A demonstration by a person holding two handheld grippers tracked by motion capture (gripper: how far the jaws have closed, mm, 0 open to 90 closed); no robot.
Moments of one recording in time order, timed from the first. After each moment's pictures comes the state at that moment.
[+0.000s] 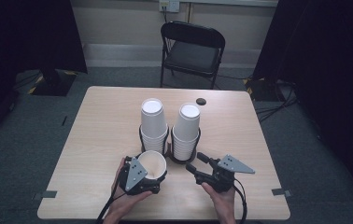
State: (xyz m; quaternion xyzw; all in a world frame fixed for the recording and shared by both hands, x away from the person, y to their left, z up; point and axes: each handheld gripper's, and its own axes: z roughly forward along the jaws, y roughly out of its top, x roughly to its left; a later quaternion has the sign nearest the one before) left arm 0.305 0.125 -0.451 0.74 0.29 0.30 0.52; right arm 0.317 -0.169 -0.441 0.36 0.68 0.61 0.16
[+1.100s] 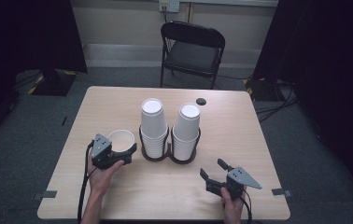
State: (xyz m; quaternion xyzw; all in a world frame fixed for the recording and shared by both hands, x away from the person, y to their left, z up) left arm 0.372 0.209 -0.450 0.67 0.43 0.29 0.54; right arm 0.311 -0.205 -0.494 0.41 0.66 0.57 0.26
